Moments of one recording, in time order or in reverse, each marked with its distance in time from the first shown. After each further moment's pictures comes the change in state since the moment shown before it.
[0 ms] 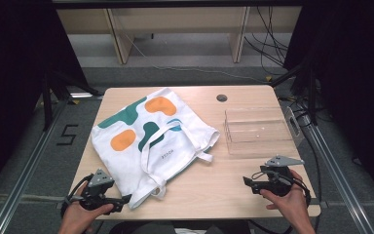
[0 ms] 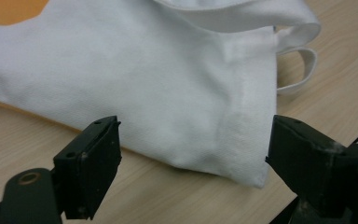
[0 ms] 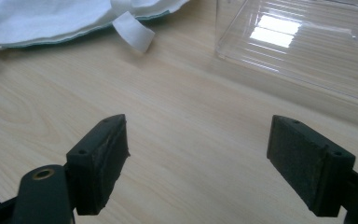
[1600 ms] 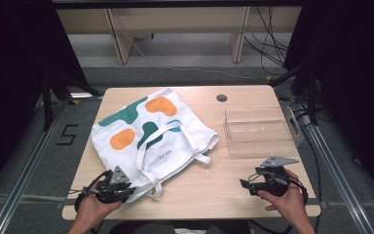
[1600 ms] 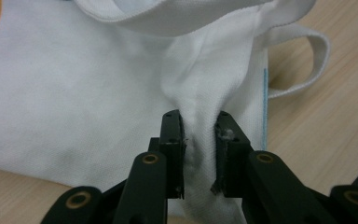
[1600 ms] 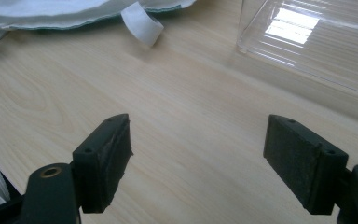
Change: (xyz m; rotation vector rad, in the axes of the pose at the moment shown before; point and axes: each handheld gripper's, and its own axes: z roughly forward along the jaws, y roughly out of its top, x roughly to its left) left arm -0.009 0.019 0.028 0.051 0.045 0.121; right arm 0.005 0.002 0.005 0.046 0.038 -0.043
